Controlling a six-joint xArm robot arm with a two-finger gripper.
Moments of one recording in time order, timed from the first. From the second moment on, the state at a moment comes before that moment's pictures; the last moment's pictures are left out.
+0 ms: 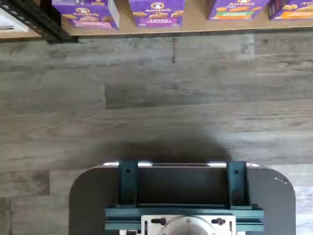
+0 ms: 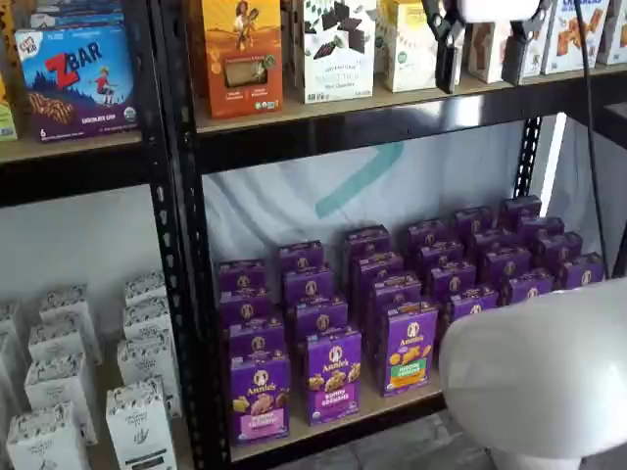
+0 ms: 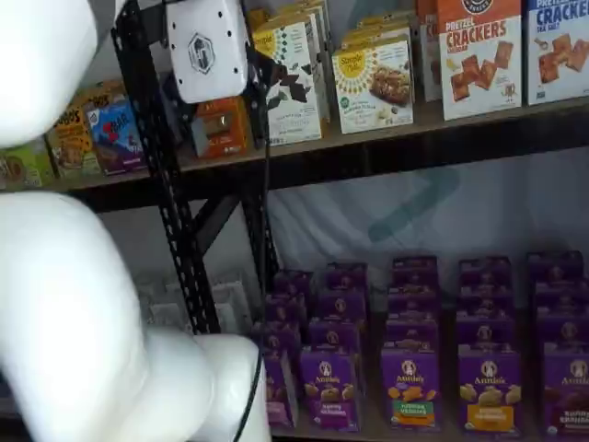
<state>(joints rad) 0.01 -0.85 -1.14 0.04 1.99 0.03</state>
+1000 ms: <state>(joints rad) 0.04 -0.91 -0.90 0.06 1.78 0.06</state>
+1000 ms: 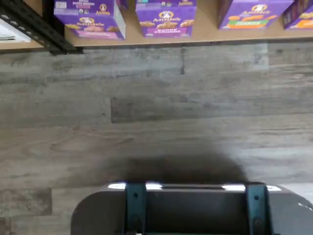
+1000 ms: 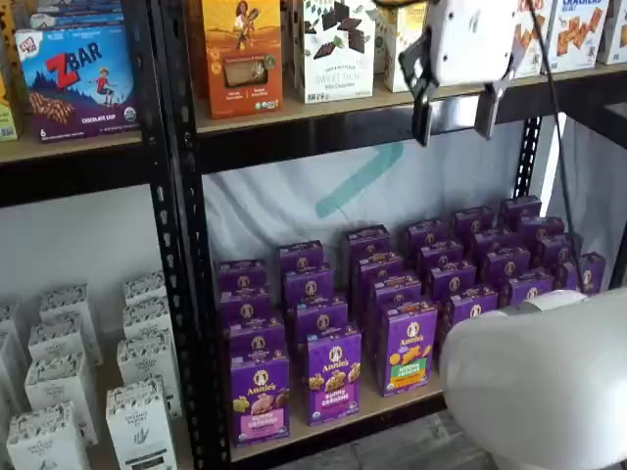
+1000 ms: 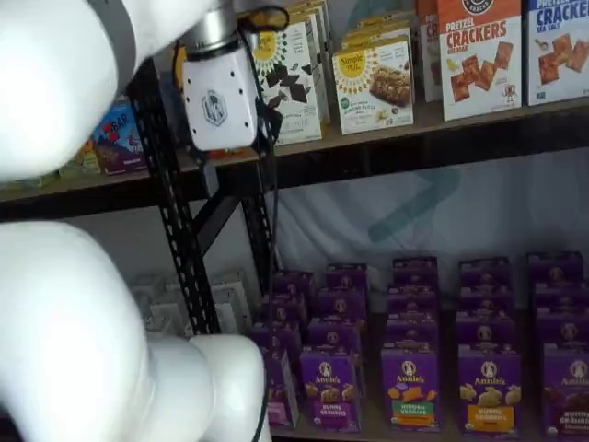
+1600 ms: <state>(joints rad) 0.13 -0.95 -0.55 0.04 1.42 0.13</state>
